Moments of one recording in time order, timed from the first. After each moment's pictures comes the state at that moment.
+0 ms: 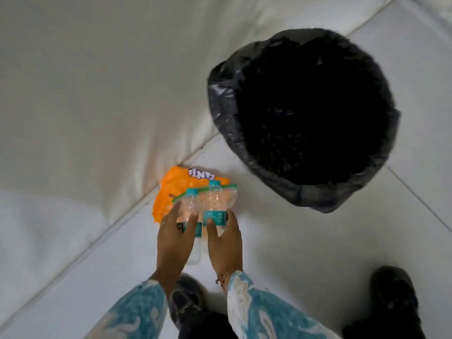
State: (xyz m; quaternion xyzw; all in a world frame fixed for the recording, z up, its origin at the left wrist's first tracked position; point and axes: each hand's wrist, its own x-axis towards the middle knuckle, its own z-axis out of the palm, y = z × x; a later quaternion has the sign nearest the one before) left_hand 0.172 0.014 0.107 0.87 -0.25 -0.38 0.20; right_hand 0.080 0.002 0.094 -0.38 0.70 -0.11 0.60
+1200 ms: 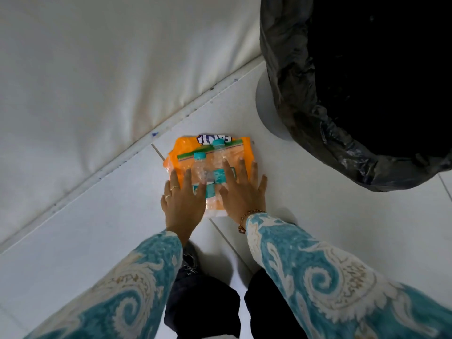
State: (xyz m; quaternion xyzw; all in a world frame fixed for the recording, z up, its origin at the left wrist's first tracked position) left_hand 0.180 0.042 0.011 0.86 -0.29 -0.42 -0.03; right_hand 0.066 -0.015 0.001 -0.75 0.51 0.26 0.32
